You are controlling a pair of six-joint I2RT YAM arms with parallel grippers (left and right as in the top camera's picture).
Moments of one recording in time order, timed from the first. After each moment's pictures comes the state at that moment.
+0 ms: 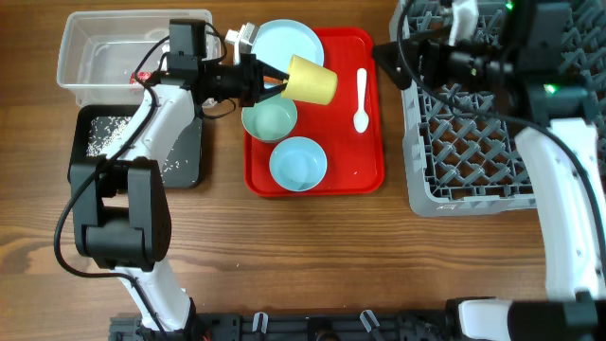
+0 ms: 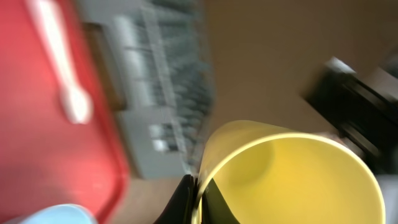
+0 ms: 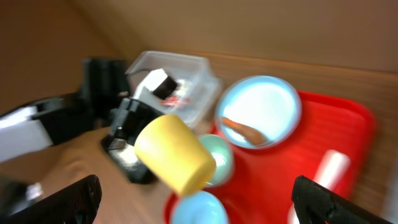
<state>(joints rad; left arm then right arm) -0.11 1.97 1.41 -0.24 1.34 -0.56 0.06 1.54 1.56 -0.65 -0.82 0.08</state>
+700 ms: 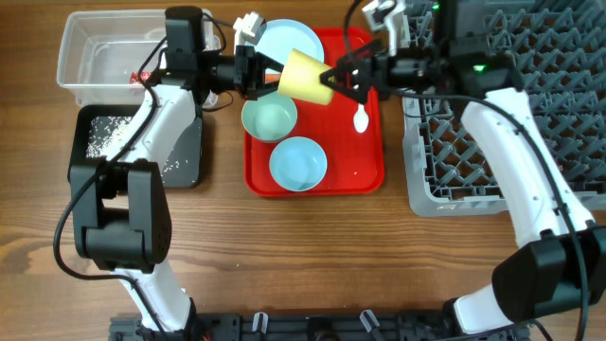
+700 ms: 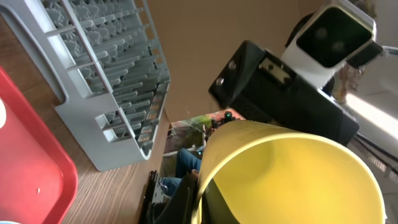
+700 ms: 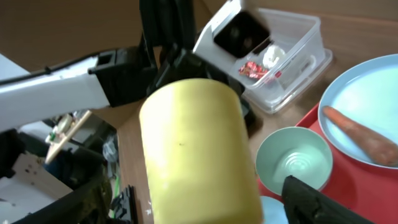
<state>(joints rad) -0.11 1.96 1.41 -0.02 1.55 -0.74 0.21 1.70 1.54 -0.57 -1.05 0.02</state>
